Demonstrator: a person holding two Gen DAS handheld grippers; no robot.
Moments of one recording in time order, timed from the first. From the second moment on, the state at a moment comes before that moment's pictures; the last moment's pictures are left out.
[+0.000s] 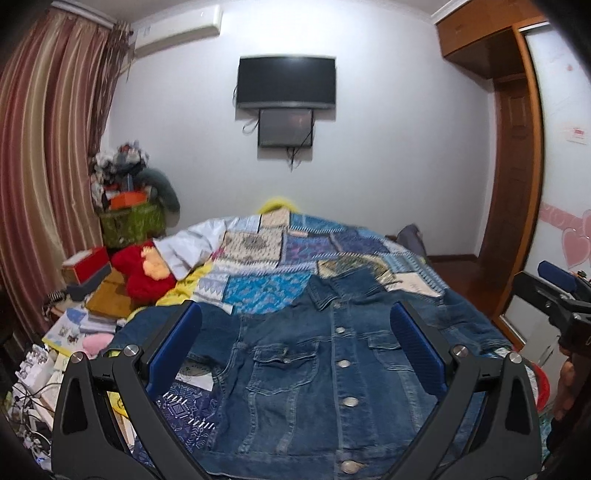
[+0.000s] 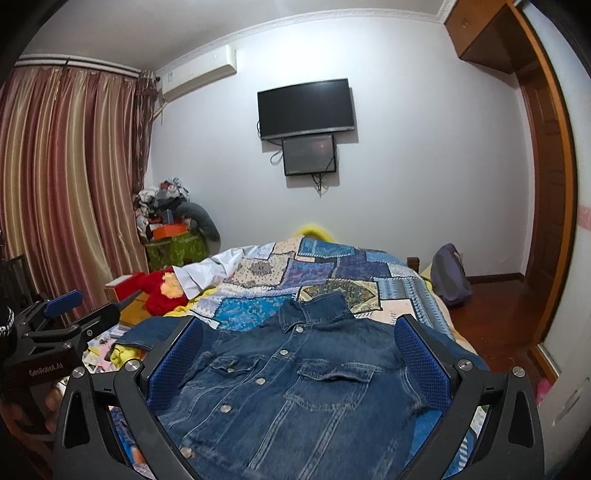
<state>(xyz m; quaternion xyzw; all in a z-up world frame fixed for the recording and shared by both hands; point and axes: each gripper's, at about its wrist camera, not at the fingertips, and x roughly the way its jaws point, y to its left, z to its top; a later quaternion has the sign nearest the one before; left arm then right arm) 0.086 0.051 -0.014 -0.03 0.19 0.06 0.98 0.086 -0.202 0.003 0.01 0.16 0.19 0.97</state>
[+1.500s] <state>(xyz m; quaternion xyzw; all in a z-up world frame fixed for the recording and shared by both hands) 0.256 0.370 -0.218 -0.35 0.44 0.26 0.78 0.389 -0.054 -0.166 -0.13 0.43 0.27 0.85</state>
